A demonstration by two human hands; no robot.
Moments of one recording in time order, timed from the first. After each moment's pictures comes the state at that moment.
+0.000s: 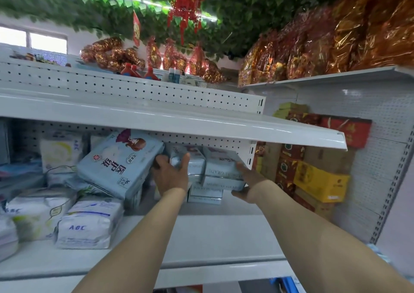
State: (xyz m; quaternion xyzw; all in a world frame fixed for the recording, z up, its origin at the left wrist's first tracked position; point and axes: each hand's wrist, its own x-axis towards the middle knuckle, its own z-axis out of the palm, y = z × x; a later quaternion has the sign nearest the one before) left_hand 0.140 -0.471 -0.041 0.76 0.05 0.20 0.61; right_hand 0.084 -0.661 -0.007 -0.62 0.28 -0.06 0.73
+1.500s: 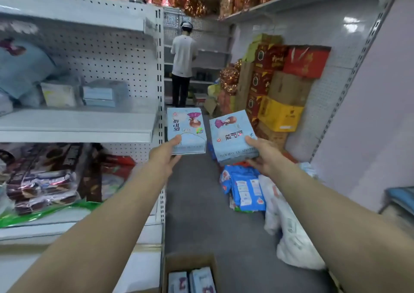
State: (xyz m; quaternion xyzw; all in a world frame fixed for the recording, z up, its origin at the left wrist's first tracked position) left_hand -0.162 -0.779 -0.153 0.50 0.11 -0.10 0.85; right_hand -0.219 -1.050 -0.142 -0.63 0.24 -0.12 0.73
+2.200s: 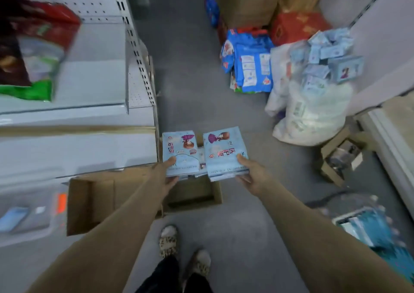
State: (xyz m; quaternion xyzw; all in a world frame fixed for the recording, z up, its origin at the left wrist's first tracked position) left_hand -0.241 -0.799 -0.556 0.52 0.42 -0.33 0.67; right_hand -0.326 -1.060 -0.541 -0.49 0.49 0.13 0.71
